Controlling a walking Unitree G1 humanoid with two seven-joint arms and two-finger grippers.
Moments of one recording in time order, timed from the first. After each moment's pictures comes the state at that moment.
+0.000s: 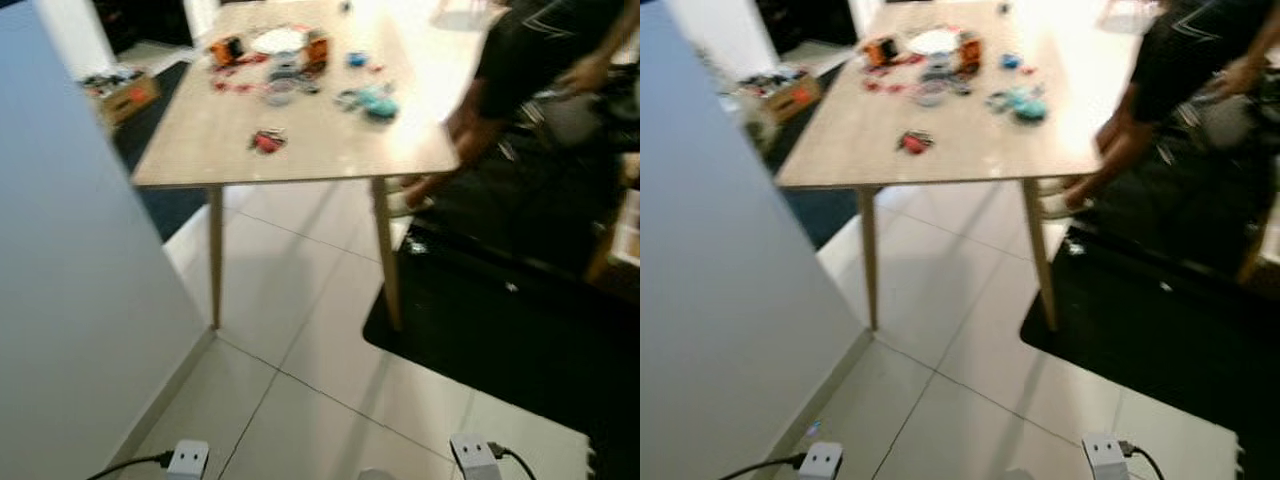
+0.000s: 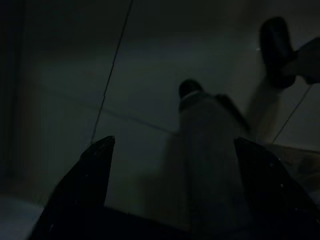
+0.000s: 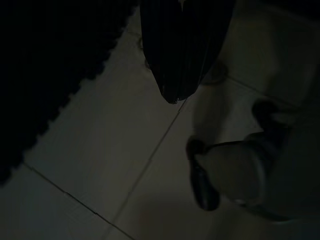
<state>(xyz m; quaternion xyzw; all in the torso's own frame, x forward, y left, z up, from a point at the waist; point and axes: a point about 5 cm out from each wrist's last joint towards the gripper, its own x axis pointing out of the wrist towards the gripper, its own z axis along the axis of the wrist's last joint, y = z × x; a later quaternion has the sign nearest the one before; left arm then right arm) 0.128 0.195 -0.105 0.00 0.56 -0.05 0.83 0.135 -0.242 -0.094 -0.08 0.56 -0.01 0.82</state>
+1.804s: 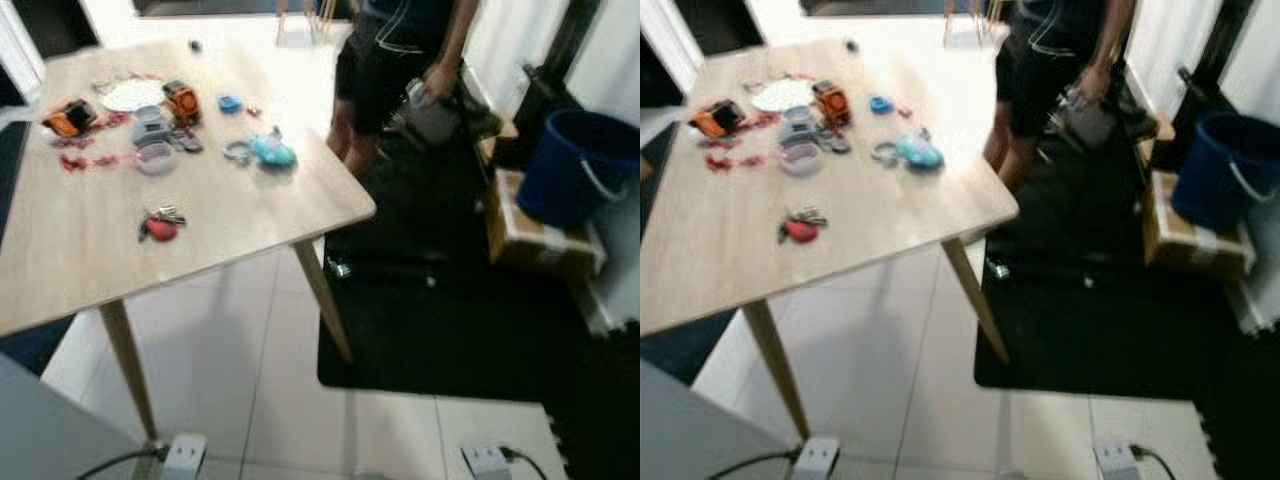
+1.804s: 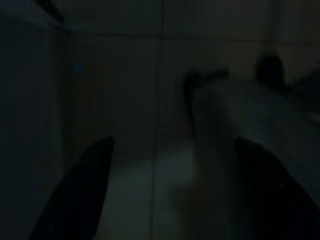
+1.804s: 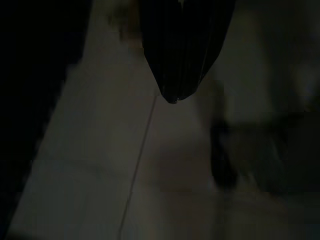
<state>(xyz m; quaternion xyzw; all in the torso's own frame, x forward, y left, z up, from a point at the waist) 0.118 0.205 -0.106 0.00 0.55 -0.05 0.83 0.140 -0.252 -0.089 -0.10 0.55 0.00 0.83</state>
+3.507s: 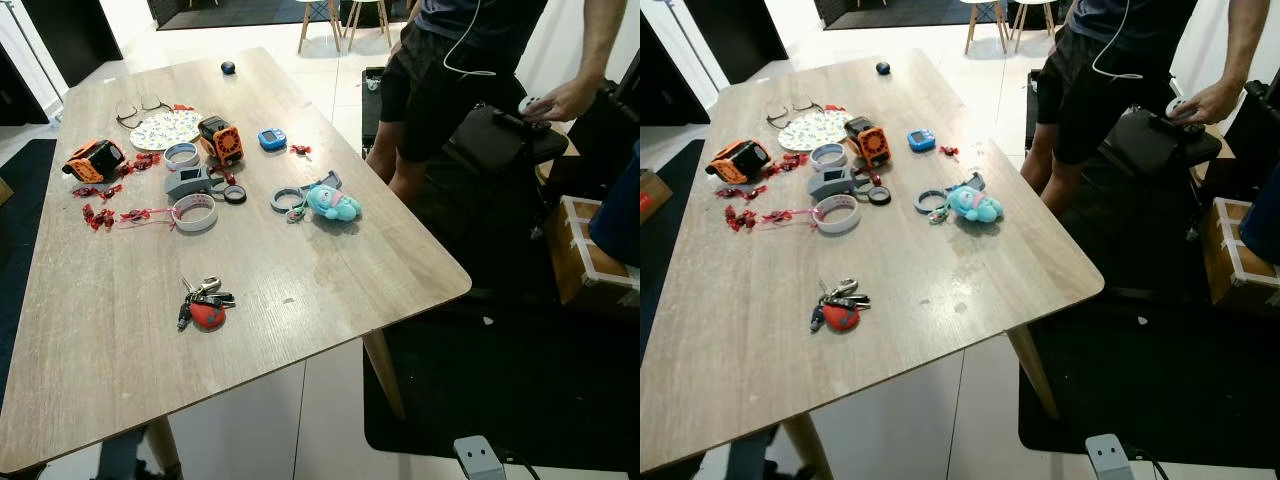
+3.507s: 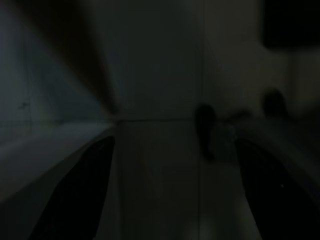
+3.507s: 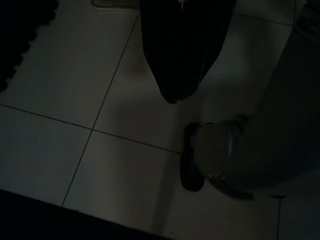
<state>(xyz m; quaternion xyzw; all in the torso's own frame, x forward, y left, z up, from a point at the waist) 0.150 0.274 -0.063 0.00 0.45 -0.17 0.88 0.133 -0.246 -0.093 -0.10 0.56 0.01 0.83</state>
